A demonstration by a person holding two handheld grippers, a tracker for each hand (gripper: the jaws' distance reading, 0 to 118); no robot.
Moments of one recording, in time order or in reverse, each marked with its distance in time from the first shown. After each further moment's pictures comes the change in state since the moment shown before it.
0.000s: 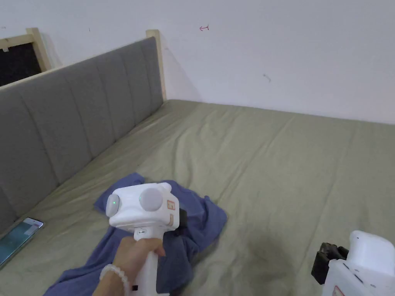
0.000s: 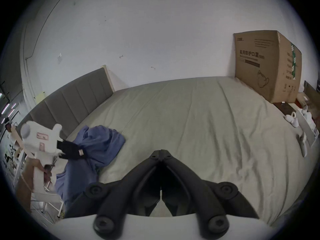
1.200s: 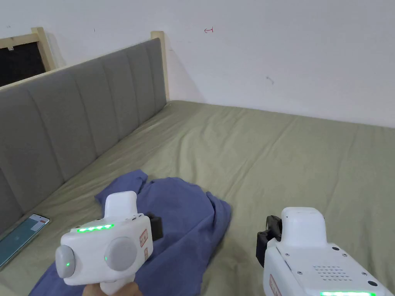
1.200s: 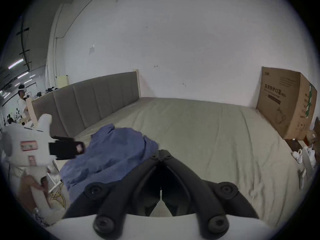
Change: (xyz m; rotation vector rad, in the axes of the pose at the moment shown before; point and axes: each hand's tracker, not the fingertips) left arm -0.044 -0.078 0.074 0.354 0.176 0.043; right arm -0.095 -0.003 0.017 0.102 0.155 0.226
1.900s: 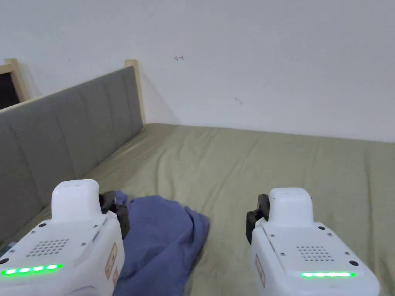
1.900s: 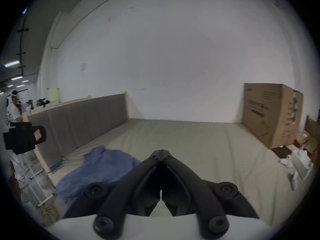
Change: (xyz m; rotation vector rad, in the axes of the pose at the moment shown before) left arm 0.018 0.002 0.171 0.447 0.031 -0.142; right arm -0.008 0.027 0.052 0.188 -0.046 0.009
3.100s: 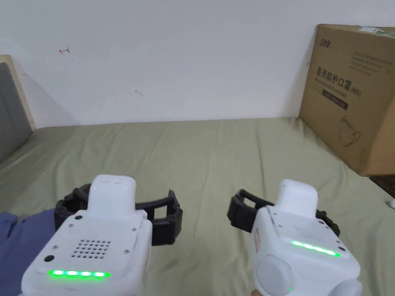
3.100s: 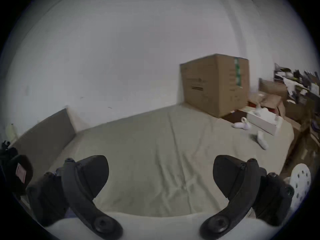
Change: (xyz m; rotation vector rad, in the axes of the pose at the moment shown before) left arm 0.170 -0.029 -0.009 0.093 -0.407 -0.284; right arm 0.138 -0.030 0.039 -0.025 -0.593 -0.294
